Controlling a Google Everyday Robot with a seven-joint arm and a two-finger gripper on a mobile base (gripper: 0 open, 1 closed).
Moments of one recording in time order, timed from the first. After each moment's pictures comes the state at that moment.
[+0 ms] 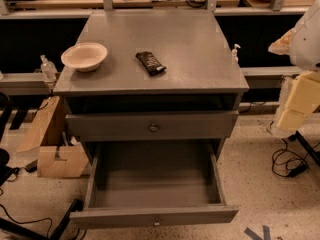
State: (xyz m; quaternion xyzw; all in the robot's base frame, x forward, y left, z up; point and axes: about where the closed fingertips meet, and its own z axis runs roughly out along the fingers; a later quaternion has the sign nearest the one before) arm 0.438 -0.217 0.976 -0.60 0.78 -0.03 0.16
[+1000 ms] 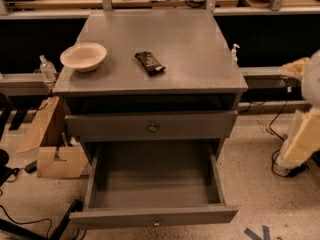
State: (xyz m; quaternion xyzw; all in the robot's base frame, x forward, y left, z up) arm 0.414 -0.228 0.945 -0.60 0.78 -0.04 0.19
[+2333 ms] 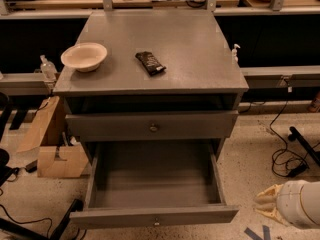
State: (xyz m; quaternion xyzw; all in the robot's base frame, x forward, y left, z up) arm 0.361 -0.281 0.648 -0.54 0.80 0.04 0.23
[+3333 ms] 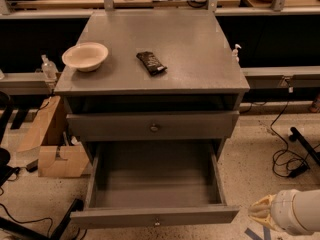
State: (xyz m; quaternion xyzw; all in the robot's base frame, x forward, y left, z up) arm 0.358 -0.283 0.598 -0.52 0.82 0.07 0.23
